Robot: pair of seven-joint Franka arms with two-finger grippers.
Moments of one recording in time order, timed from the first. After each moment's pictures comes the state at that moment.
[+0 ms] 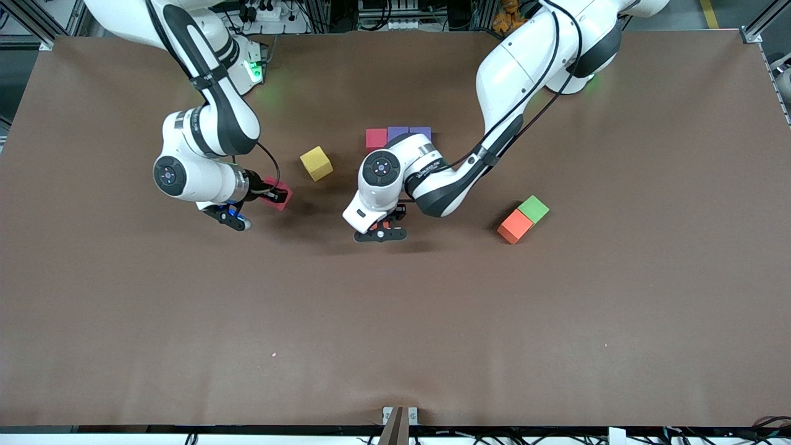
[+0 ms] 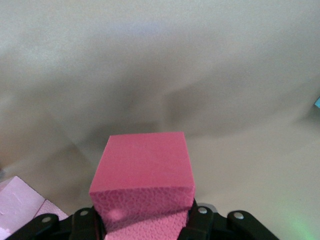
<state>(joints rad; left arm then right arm) -0.55 0.99 -0.43 -1.20 0.29 2.17 -1.02 0.28 0.23 0.03 -2.22 0.37 2.16 0.52</state>
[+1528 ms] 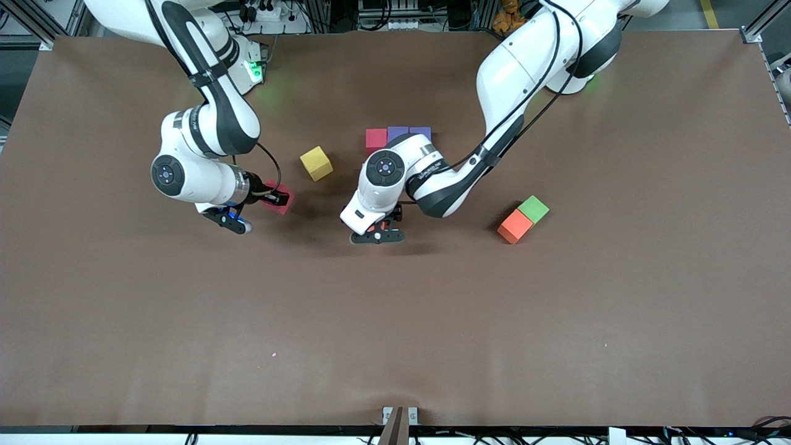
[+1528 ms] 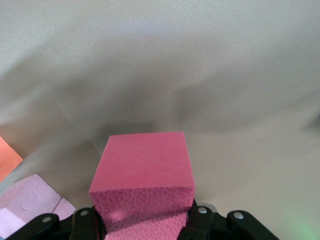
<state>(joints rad) -0.55 0.98 -0.43 -1.18 0.24 2.21 -1.01 0.28 0.23 0.03 -2.18 0.37 2.15 0.52</state>
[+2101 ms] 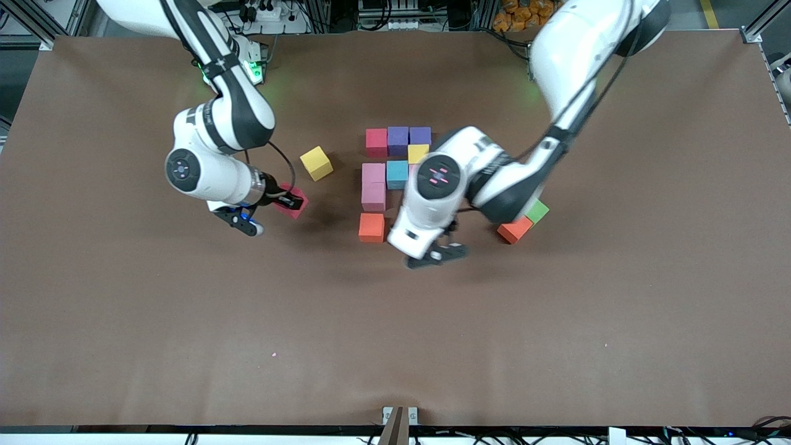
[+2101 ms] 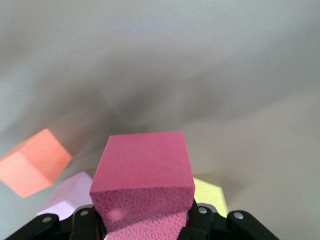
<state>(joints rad) -0.34 0.78 -0.42 -1.17 0.24 1.86 -1.01 0.38 0.27 0.03 -2.05 0.37 2.15 0.74</state>
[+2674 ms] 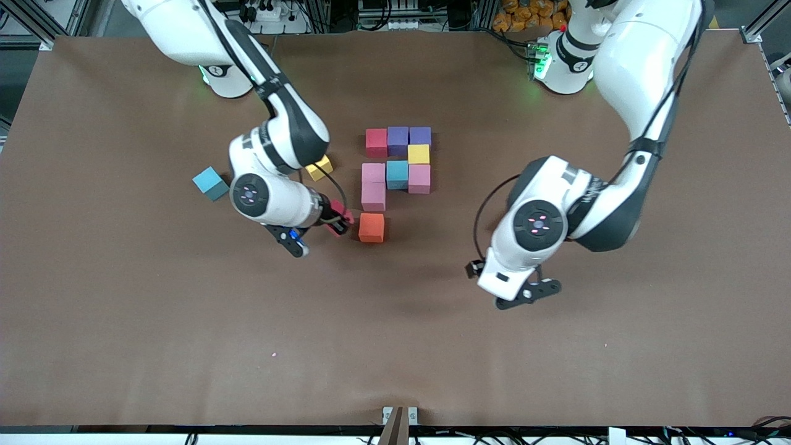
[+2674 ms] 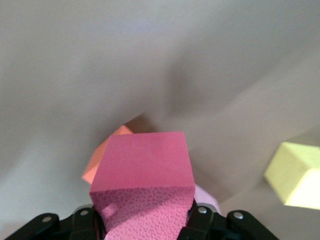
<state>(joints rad) -0.16 0.75 -0.42 -1.17 0.32 1.80 -0.83 0.50 0.55 0.04 -1.65 0.37 2.09 1.14</state>
